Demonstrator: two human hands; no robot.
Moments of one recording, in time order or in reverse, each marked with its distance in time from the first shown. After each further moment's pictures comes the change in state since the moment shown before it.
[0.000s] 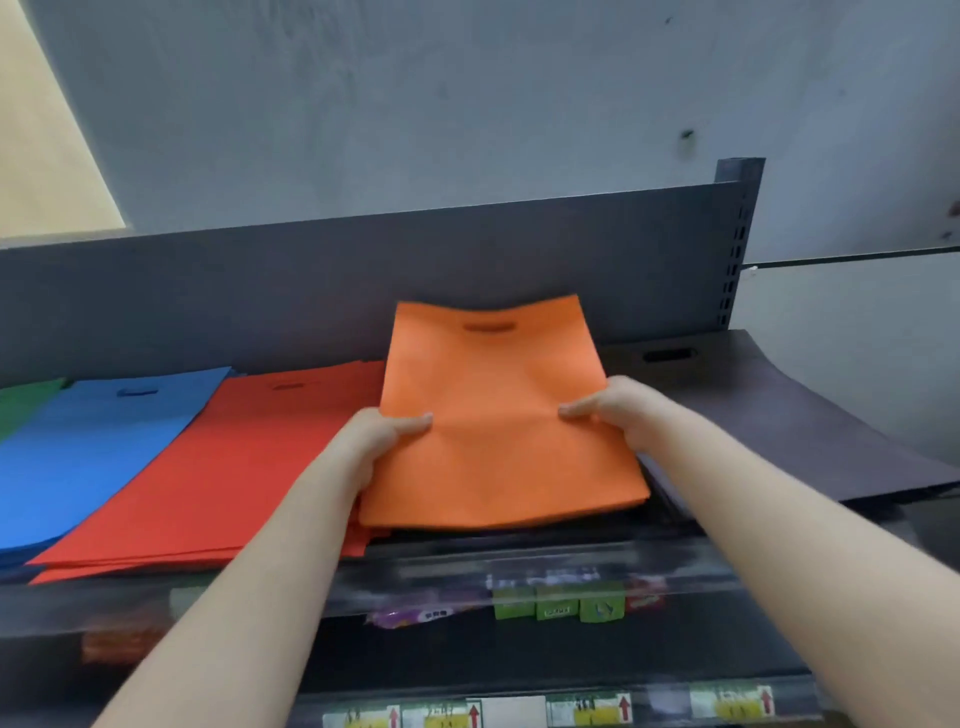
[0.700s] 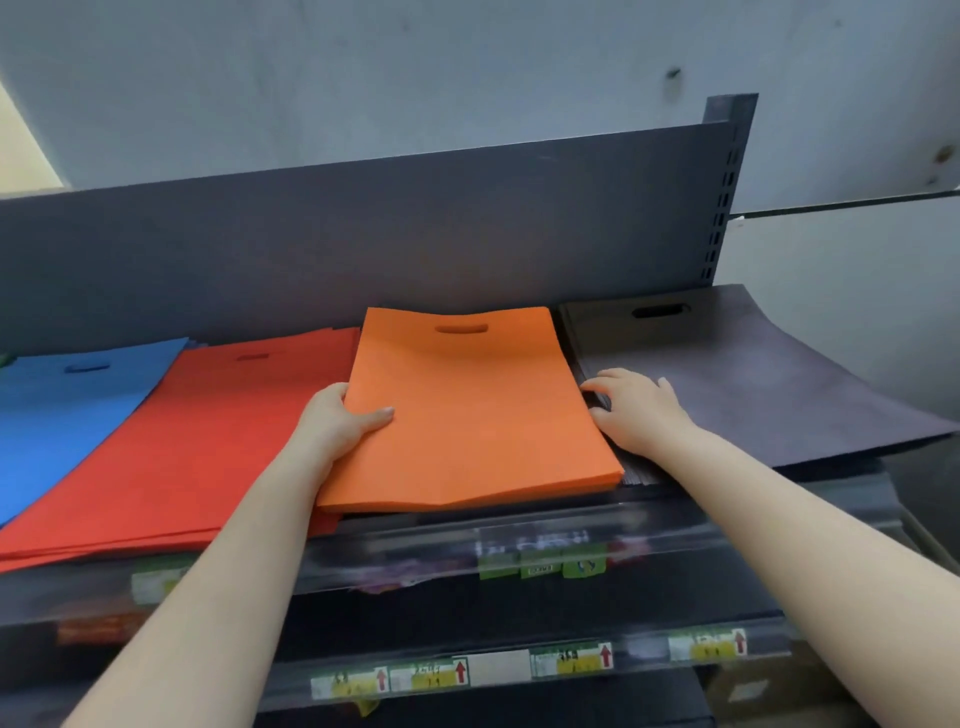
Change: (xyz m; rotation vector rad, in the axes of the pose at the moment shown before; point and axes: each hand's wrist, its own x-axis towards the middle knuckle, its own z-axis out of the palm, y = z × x) left_hand 0.010 -0.024 -0.007 0.356 0.148 0.178; right_hand -0.001 0.058 -0.021 -0.996 0.212 -0.283
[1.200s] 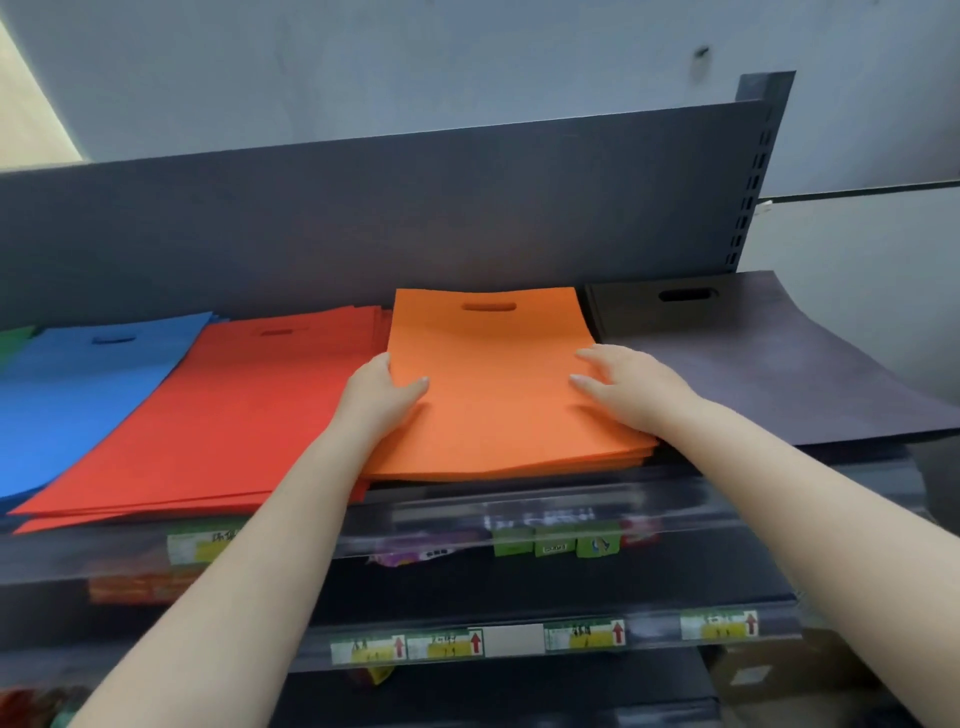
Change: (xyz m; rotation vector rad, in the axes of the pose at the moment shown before) left_hand -0.006 0.006 0.012 0.210 0.071 0.176; right_hand -0.006 -0.029 -0.007 0.079 -0.041 -0.071
